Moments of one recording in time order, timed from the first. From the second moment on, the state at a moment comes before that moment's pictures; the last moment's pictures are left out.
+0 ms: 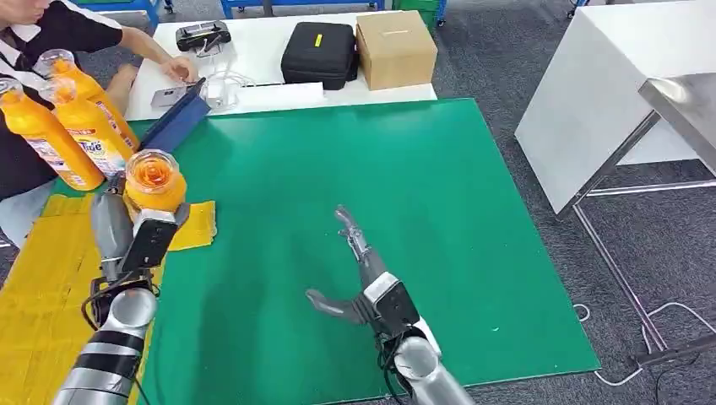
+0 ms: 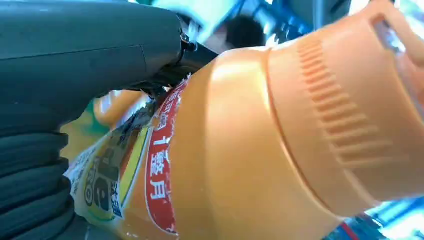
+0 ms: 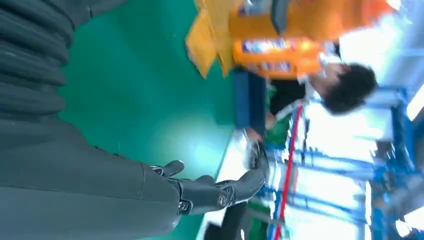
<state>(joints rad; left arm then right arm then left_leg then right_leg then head) -0.36 0.06 -0.10 -1.20 -0.60 0.60 -0.32 -0.12 0.13 0.53 -1.33 0.13 -0.08 -0.44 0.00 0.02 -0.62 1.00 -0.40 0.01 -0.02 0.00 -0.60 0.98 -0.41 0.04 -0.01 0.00</state>
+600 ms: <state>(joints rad) -0.43 0.20 0.05 -0.99 -1.55 0.69 0.06 -0.09 0.09 0.46 -1.43 0.04 -0.03 -0.45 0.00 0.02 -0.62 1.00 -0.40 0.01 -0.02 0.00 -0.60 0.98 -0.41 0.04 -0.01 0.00</state>
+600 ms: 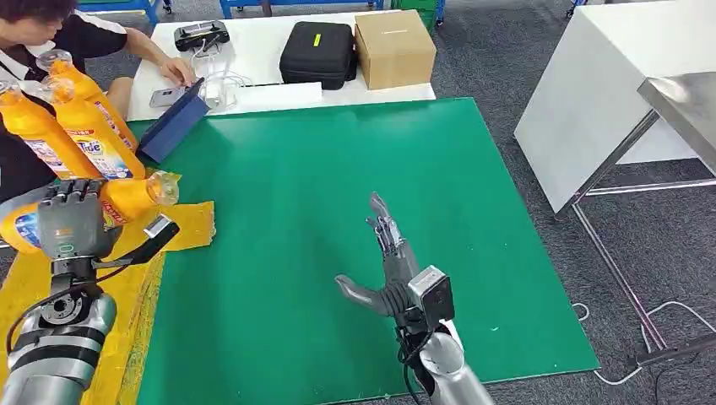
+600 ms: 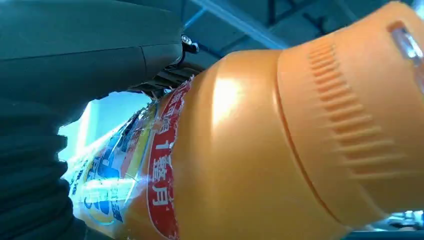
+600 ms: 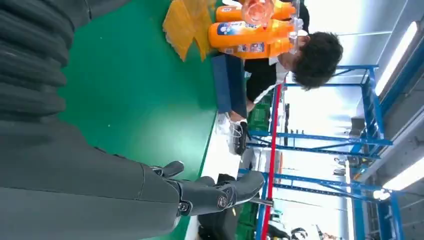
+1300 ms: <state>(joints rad) -0.43 0.18 -0.09 -0.67 -1.49 0.70 0.09 -0.11 0.07 0.47 -1.46 -0.08 0.00 -0.39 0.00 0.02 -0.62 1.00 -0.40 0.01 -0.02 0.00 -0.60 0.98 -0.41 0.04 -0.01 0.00</state>
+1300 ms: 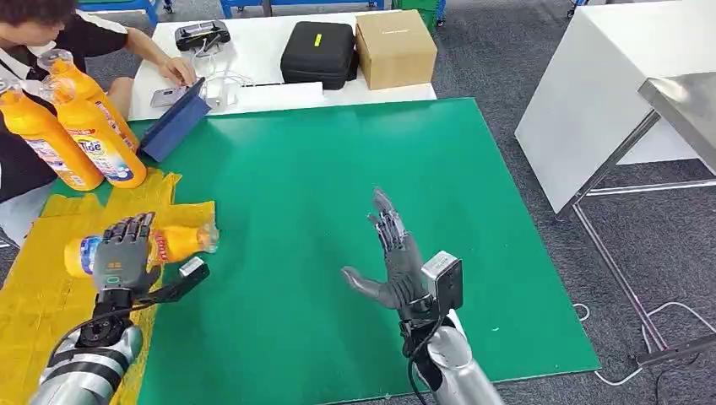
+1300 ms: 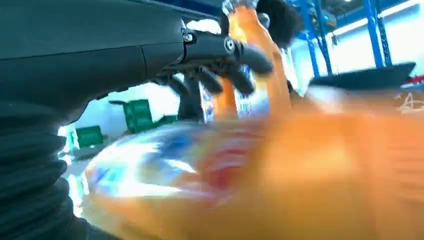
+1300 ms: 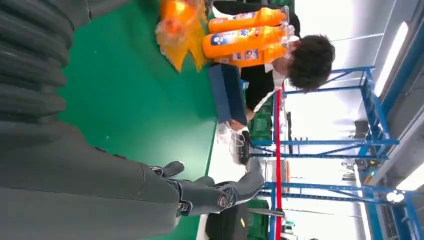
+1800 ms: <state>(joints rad) -0.42 0.11 -0.02 -0.61 -1.36 0.70 -0.05 -0.10 0.06 0.48 -1.46 -0.06 -0.03 -0.39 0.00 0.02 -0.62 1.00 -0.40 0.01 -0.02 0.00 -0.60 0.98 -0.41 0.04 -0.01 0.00</state>
